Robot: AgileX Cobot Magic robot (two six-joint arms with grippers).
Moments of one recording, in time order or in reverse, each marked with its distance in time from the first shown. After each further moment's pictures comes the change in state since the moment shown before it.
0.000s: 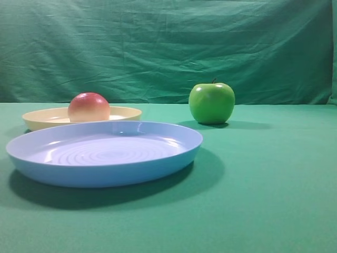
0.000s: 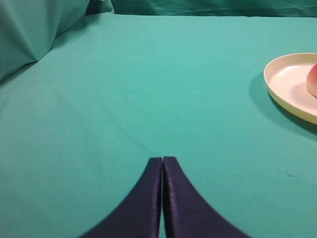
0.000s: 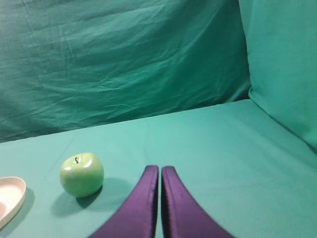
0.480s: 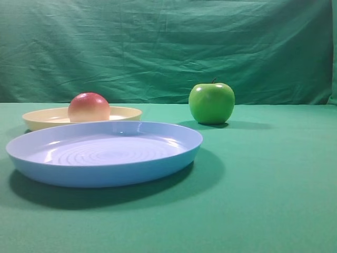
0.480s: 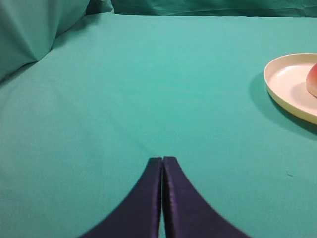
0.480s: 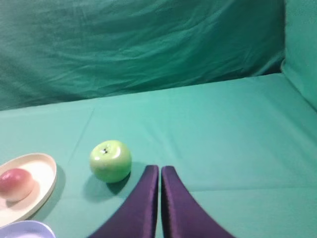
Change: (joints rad) left arm 0.000 0.000 0.000 0.000 0.000 0.000; right arm 0.138 0.443 -0.382 0.012 0.146 0.005
